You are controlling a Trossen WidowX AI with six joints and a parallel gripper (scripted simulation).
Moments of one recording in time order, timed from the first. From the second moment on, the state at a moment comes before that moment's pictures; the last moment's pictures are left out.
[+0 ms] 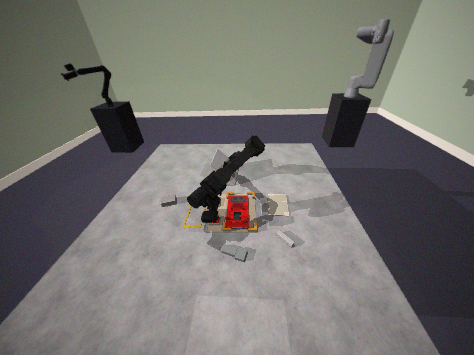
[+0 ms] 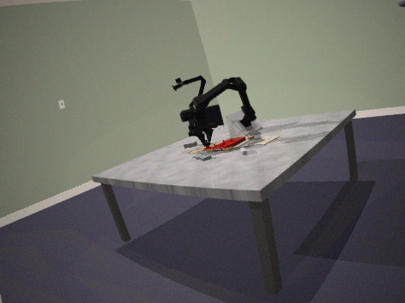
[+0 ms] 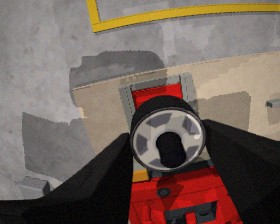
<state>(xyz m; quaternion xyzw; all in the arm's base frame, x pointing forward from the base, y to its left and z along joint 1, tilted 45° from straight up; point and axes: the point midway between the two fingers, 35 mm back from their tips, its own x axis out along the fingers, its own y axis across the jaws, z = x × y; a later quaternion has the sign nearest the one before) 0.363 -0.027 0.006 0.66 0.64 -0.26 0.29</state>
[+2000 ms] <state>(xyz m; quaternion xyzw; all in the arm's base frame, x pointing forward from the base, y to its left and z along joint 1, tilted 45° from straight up) 0.362 -0.037 0.017 0.66 0.64 -0.26 0.29</state>
